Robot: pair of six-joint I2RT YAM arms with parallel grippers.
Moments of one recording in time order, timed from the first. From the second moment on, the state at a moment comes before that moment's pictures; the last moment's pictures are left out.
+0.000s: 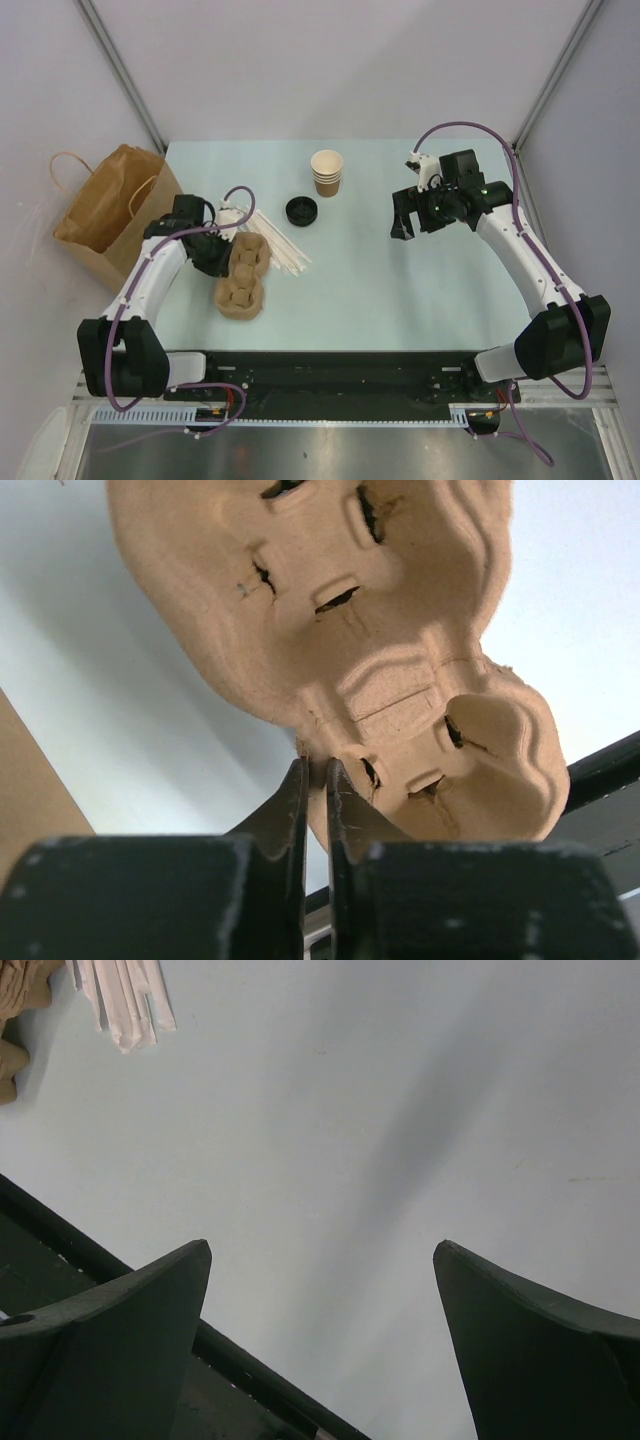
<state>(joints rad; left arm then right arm) -0.01 1.28 0.98 -0.92 0.27 0.45 0.28 1.41 1.35 -0.84 -0.36 -0.06</state>
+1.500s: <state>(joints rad) 0.07 1.17 0.97 -0.93 0.40 0.50 0.67 1.75 1.43 -0.27 -0.81 0.42</state>
